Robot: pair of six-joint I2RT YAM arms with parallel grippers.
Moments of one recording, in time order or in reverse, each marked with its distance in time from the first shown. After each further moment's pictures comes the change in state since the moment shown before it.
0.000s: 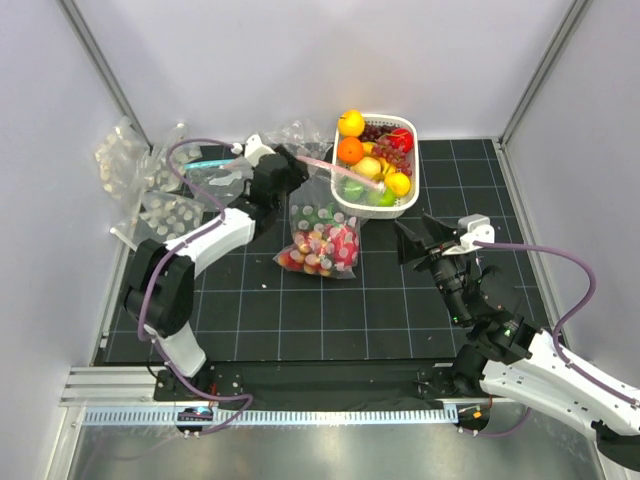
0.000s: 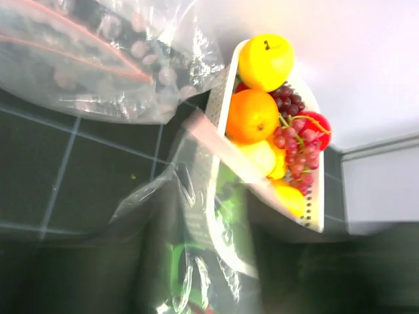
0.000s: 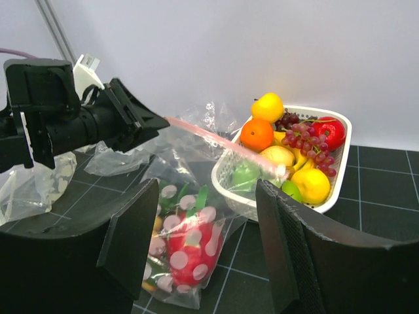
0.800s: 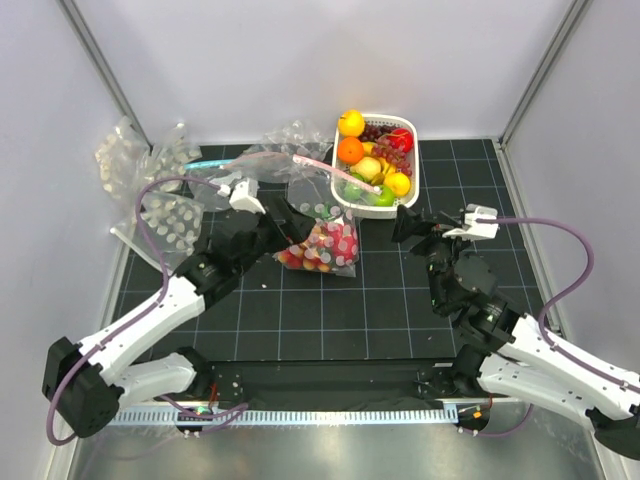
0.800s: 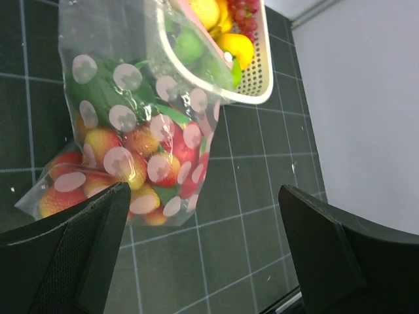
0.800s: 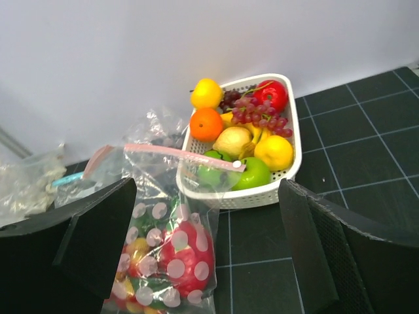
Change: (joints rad) left arm -0.143 -0.628 -0.369 -0.276 0.205 0.013; right arm 0.000 0.146 0.065 -0.002 0.332 0.232
